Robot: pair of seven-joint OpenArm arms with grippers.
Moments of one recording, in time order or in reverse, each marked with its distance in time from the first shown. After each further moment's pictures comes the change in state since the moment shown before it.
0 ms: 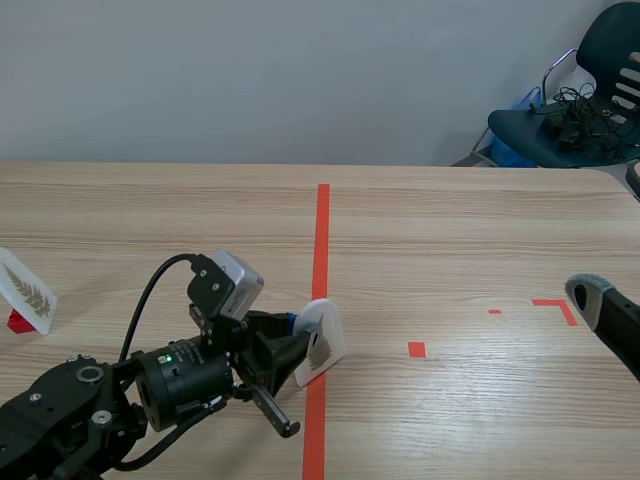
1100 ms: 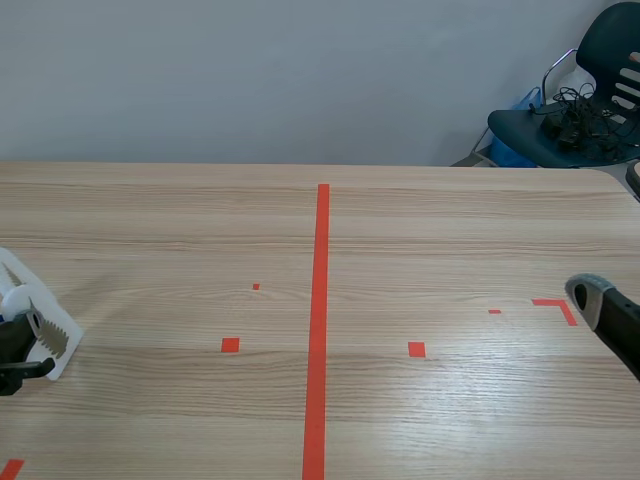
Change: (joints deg) left arm 14.8 -5.6 -35.8 2.4 -20.0 12.9 4.4; right arm 0.0 0.0 0.0 0.0 0.0 0.0 0.0
